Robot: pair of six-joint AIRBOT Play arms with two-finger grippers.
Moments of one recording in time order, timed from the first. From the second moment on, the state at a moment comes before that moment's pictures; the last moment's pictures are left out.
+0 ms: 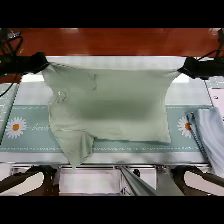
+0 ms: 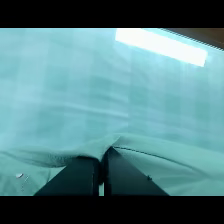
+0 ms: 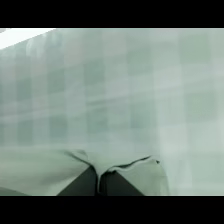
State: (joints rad) left arm 0.09 -1.27 1.21 1.12 -0.77 -1.56; right arm -0.20 -1.33 1.27 -1.00 0.97 1.44
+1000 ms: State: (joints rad) left arm 0.12 -1.45 1.13 1.15 -1.20 -1.45; right arm -0.22 -1.59 1.28 -1.13 1.29 1.42
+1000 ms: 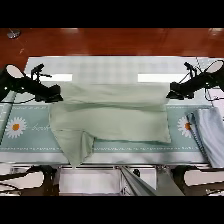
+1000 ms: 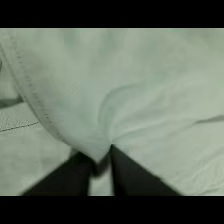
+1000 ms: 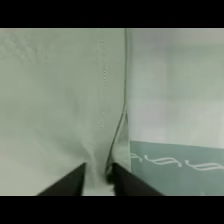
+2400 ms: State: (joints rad) left arm 0.42 -0.98 0.34 0.89 -1.24 -1.32; right arm -0.45 -0.98 0.66 -0.95 1.26 1.33
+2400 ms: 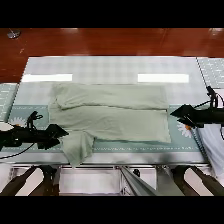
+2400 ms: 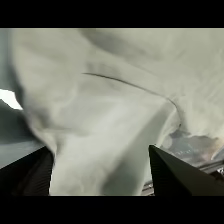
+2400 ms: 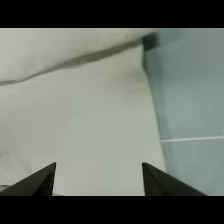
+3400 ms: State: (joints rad) left arm 0.33 -1.01 0.34 0.88 -1.15 -1.28; right arm -0.45 -1.11 0.45 -1.02 1.30 1.41
